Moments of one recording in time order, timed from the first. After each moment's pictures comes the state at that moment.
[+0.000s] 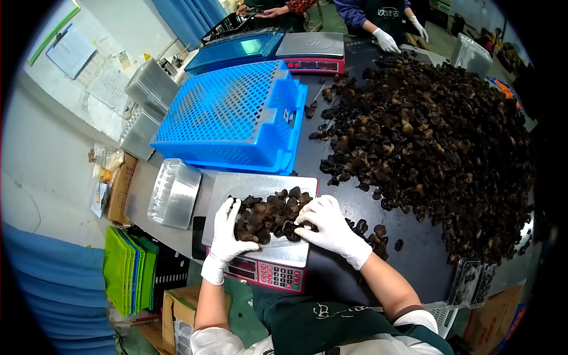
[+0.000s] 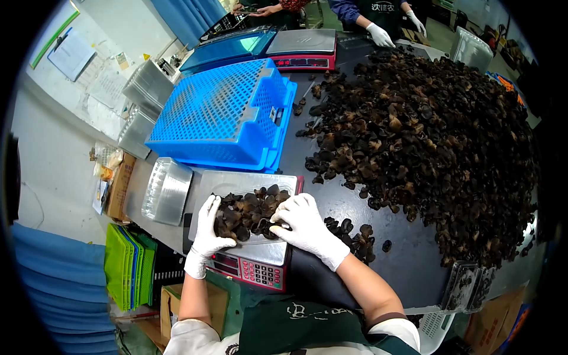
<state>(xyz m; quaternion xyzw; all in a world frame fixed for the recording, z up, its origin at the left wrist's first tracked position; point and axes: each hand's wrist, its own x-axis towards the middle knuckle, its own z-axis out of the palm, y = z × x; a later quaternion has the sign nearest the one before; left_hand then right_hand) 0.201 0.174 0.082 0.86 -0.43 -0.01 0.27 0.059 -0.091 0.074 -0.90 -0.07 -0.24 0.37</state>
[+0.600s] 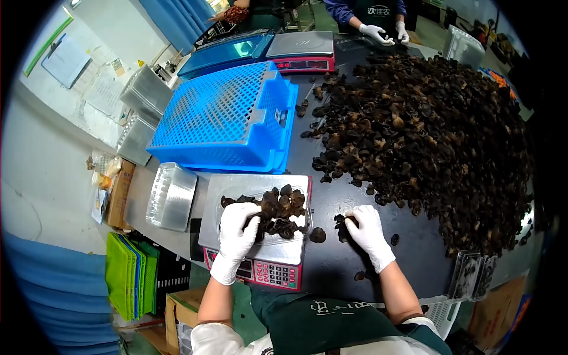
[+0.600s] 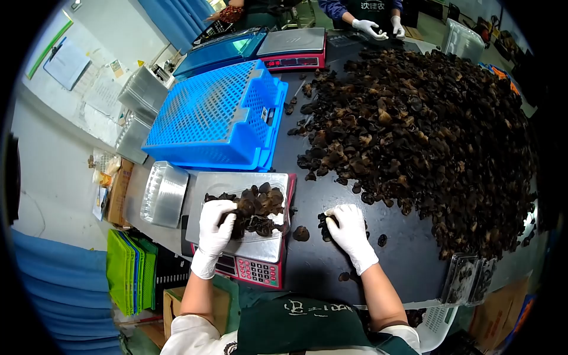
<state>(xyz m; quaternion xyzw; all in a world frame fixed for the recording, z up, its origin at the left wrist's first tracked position) 0.170 0.110 0.114 0.81 -0.46 0.09 0.36 -0.020 -0.143 0.005 -0.91 0.16 -0.23 0.31</state>
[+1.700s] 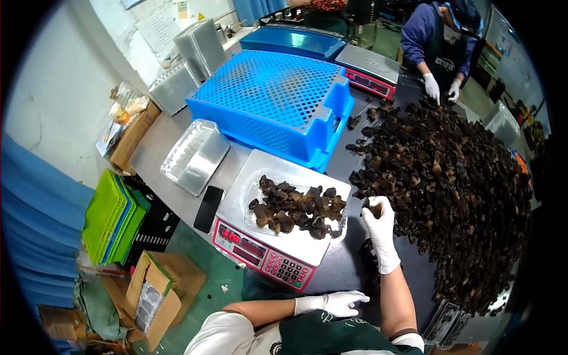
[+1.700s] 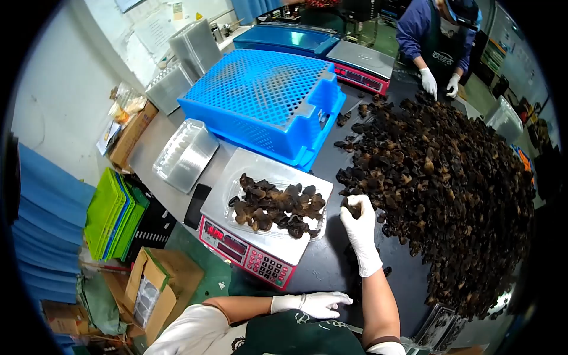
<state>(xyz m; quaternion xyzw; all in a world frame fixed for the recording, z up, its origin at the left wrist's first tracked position) -0.029 0.048 -0.002 0.54 -0.44 -0.58 0.42 0.055 -0.127 0.063 -0.71 0.17 -0.26 0.63</state>
